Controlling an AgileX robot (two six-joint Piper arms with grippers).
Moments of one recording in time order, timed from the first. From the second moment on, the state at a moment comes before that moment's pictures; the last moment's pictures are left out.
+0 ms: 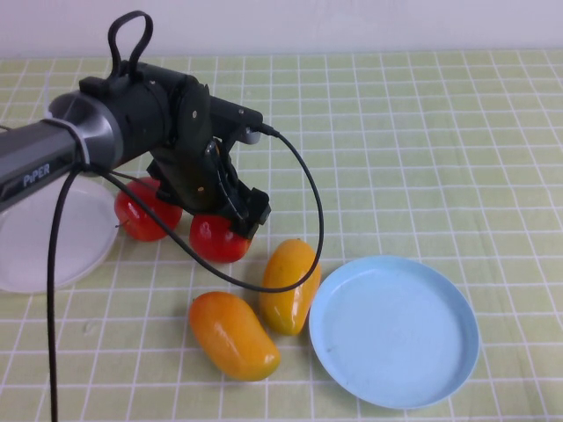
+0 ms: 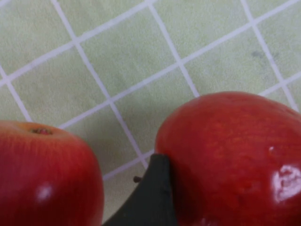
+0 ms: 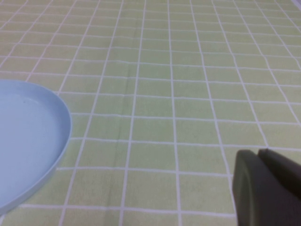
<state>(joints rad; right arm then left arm) 0.01 -0.01 0.03 0.12 0.36 -0.13 -0.49 1.95 -1.53 0.01 0.87 0.07</state>
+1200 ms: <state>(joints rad) 0.01 -0.01 0.03 0.12 0.36 -0.13 -0.19 1.76 -1.57 0.22 1.12 -0.02</state>
